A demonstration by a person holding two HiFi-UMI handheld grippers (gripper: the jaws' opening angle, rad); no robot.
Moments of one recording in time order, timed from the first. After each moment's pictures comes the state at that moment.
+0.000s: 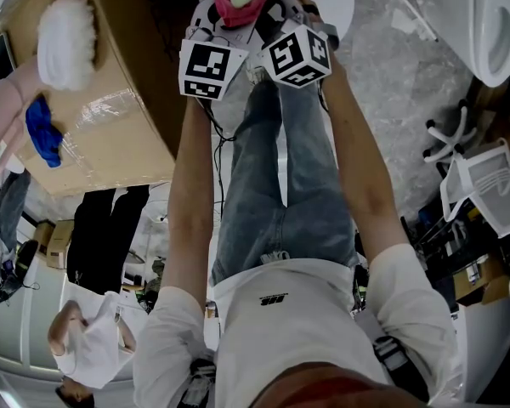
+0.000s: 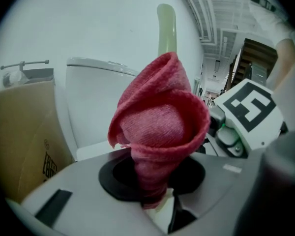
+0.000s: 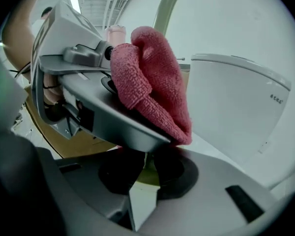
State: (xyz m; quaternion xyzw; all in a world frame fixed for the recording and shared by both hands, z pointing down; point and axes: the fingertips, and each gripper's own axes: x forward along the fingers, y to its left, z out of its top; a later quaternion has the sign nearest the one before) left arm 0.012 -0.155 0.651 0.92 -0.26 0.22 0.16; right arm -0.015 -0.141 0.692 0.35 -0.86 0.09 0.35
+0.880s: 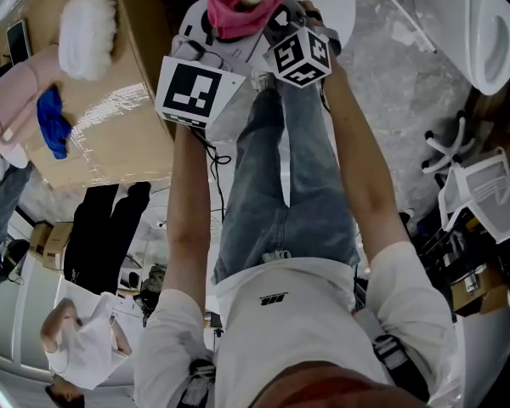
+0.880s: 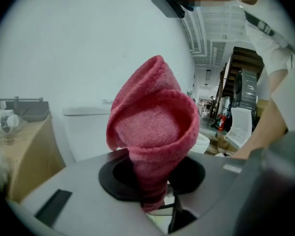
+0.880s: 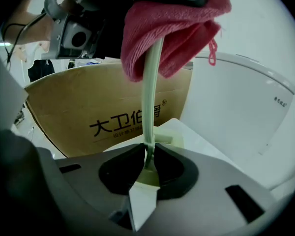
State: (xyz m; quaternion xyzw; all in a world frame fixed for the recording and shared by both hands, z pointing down) left arm 0.012 -0.168 0.522 0.95 -0.24 0.17 0.12; right arm -0.017 -0.141 0.692 0.34 -0.86 0.09 0.37
